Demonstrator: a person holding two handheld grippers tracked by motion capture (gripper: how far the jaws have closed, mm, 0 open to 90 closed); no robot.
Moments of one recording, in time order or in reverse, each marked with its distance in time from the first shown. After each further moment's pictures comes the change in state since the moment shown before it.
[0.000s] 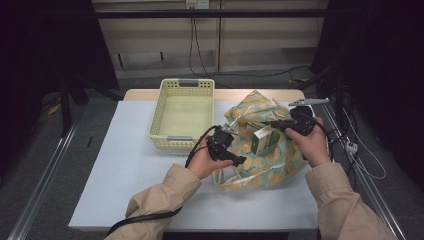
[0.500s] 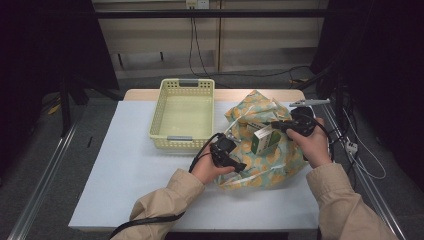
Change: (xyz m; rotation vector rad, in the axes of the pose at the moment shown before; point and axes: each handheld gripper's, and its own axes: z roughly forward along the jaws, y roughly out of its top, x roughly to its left) left arm -0.002 -0.016 0.024 0.047 0.026 -0.022; right arm -0.002 -0.003 -0.001 0.003 0.001 0.004
